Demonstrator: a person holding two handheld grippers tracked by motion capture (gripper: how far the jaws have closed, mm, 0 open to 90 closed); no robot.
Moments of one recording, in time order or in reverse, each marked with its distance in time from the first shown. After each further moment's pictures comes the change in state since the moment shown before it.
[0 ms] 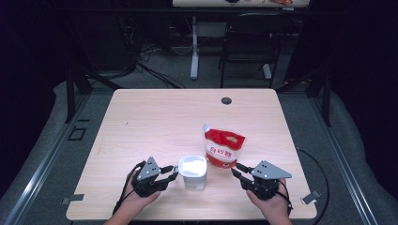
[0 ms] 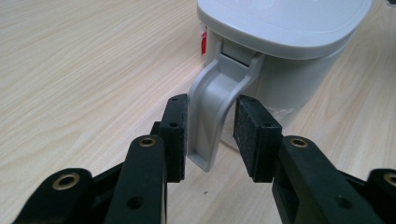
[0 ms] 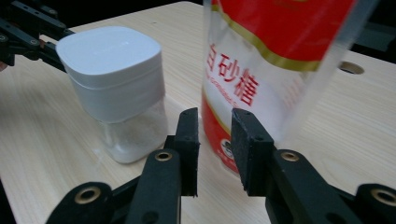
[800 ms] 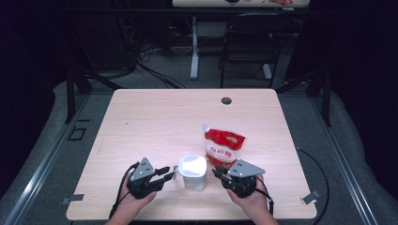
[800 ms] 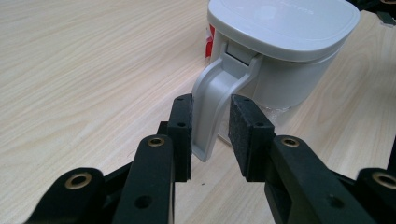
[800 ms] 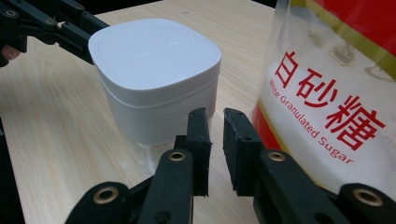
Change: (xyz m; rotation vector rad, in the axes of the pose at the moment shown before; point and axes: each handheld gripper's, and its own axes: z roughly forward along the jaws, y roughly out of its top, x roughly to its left) left arm 0.001 -0.004 -0.010 -0.027 0.004 -0.049; right arm 0.029 0.010 0.044 0.049 0.084 -0.051
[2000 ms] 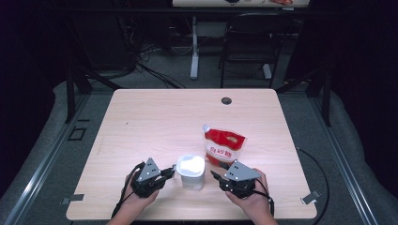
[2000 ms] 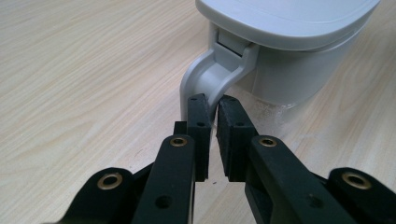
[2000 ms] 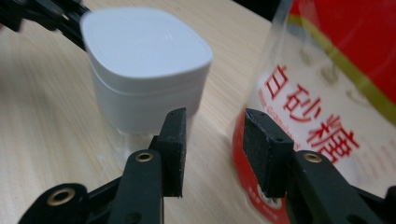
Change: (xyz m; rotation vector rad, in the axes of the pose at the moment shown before) left arm -0.002 0.001 0.010 0.049 0.036 0.055; right arm 0.005 0.004 -0.001 -0.010 -0.062 -0.147
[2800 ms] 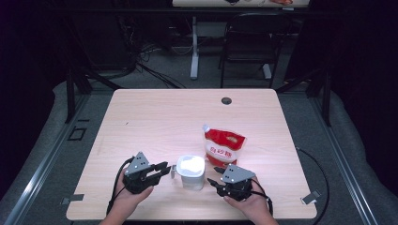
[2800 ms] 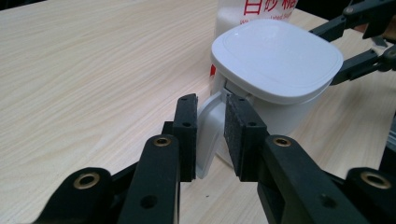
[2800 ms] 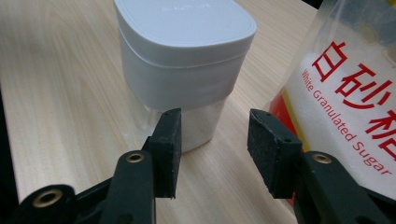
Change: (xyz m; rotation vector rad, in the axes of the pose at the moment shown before) left arm 0.013 0.016 -0.025 -0.076 -0.032 -0.101; right arm 0.006 -0.006 0.009 0.080 0.098 -0.022
